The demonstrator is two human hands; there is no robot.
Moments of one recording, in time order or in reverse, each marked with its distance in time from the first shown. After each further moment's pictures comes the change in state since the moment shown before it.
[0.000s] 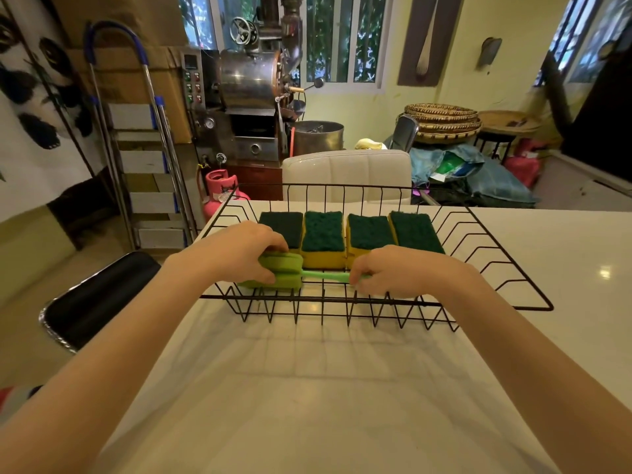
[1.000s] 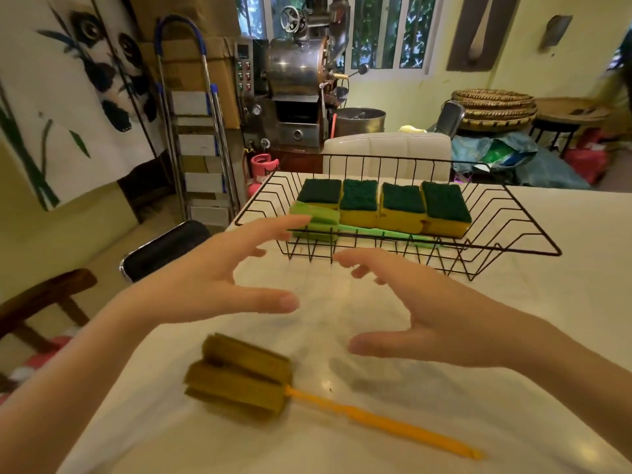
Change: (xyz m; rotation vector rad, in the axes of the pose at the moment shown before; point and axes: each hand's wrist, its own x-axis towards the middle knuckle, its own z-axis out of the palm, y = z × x) left_hand -0.172 0.049 0.002 -0.652 0.176 0.091; right_hand -0.121 -0.053 0.054 0.195 0.209 -0.466
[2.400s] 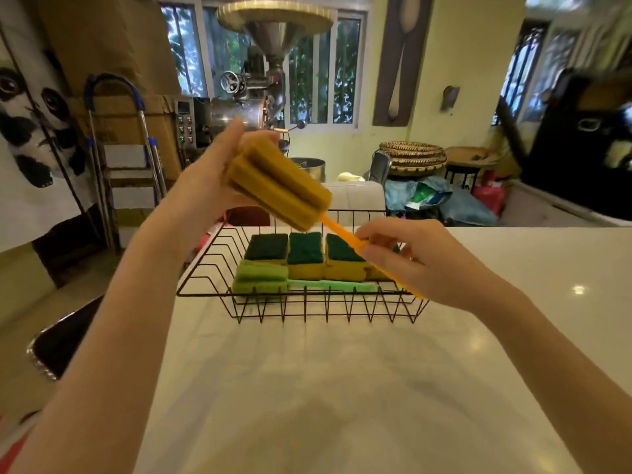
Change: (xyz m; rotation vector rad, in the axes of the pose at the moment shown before) left_hand 0.099 0.054 -0.054 -0.614 0.304 0.097; right_hand 0.004 0.026 -0.070 -0.029 0.505 0.102
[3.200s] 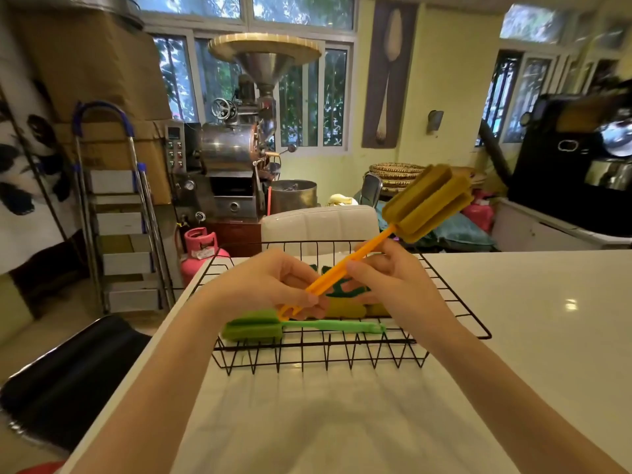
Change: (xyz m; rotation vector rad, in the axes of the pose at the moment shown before) left_hand 0.039 -0.059 0.024 0.287 -0.474 -0.227; right_hand 0.038 0.017 0.034 0.648 0.259 0.362
